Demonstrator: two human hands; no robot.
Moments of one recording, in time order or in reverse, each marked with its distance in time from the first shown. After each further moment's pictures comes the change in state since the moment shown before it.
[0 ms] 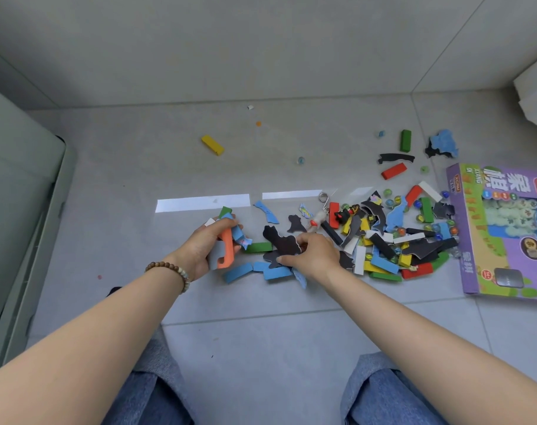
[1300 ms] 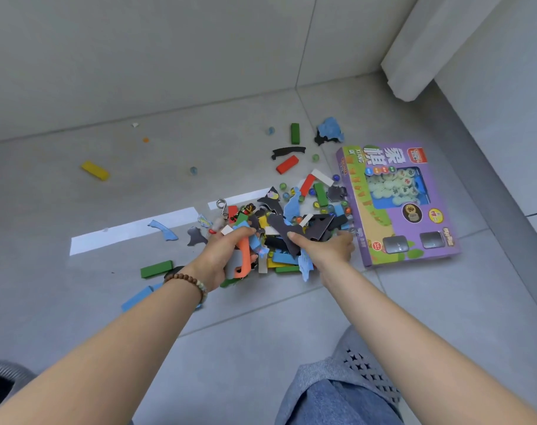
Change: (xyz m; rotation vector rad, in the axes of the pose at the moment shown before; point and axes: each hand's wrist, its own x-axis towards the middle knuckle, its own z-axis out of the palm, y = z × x) left_hand -0.011 -0.050 0.186 0.227 -0.175 0.022; right_hand 0.004 0.148 -0.093 0.736 0.456 0.522
